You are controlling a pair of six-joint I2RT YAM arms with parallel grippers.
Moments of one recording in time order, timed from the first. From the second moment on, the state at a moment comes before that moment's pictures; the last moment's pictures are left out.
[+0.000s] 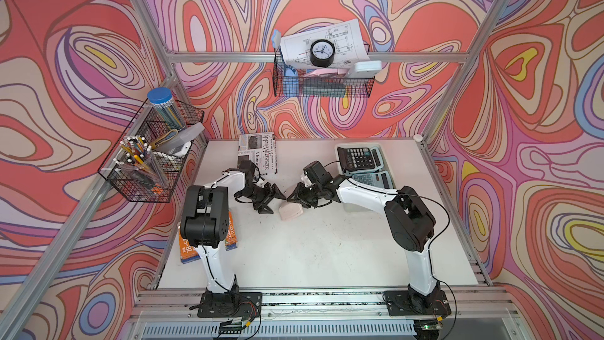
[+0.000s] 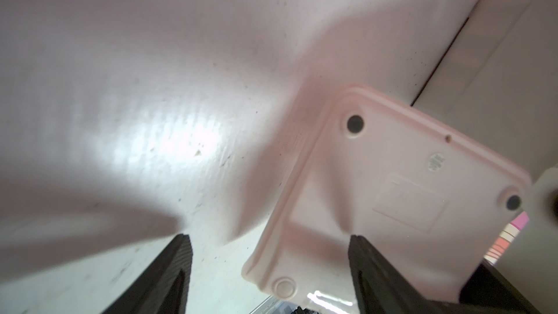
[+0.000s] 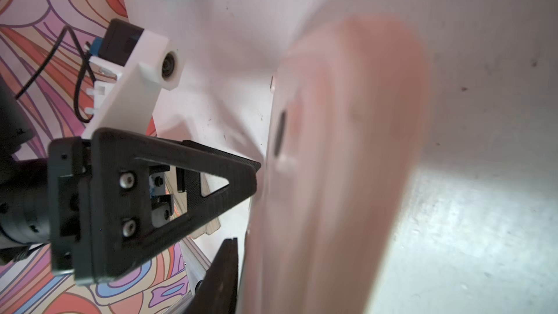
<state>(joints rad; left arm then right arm) -0.05 1.88 1.24 -0.79 0.69 -0.50 0.73 2.06 1.54 -0.35 -0.44 0.98</state>
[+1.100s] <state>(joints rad) -0.29 1.45 1.55 -0.90 0.38 -0.53 0.36 2.11 2.02 -0.67 -0.96 1.02</state>
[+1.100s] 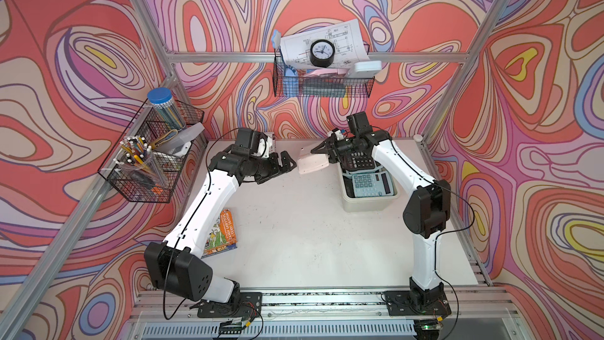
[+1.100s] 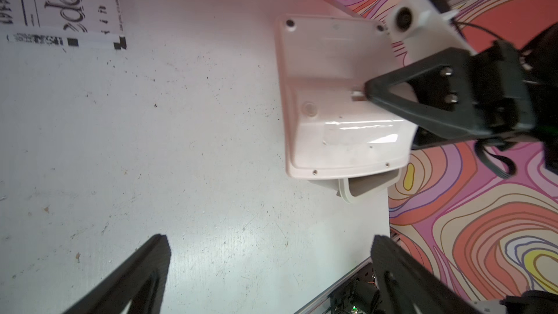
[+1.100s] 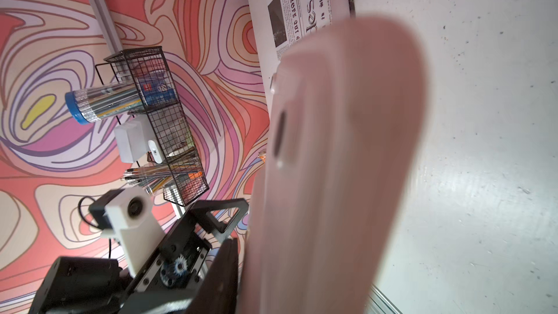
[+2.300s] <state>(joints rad) -0.92 1.46 1.50 -1.11 -0.40 0.13 0.44 2.23 2.00 -1.07 -1.24 0.82</state>
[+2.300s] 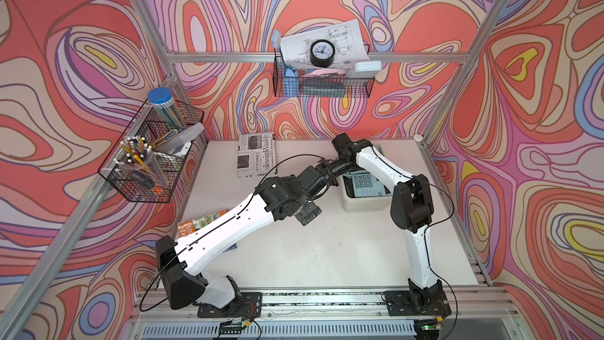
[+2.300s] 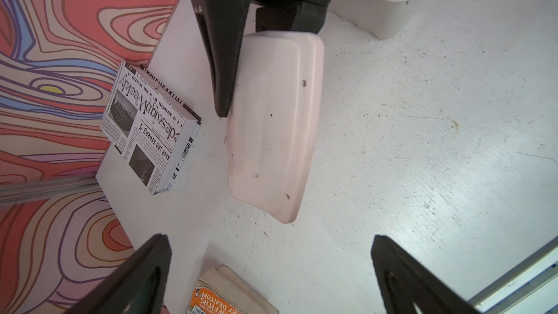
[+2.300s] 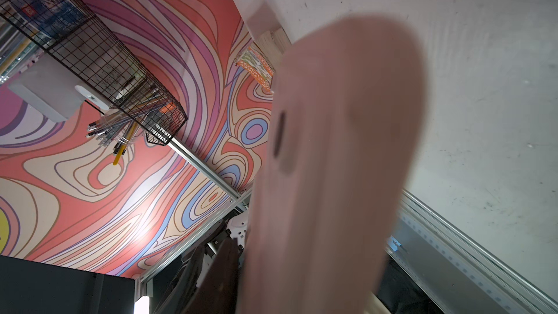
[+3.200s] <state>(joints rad) -0.97 1.58 1.43 -1.09 -0.66 0.16 0.51 2.20 1.89 -0.87 -1.30 1.01</state>
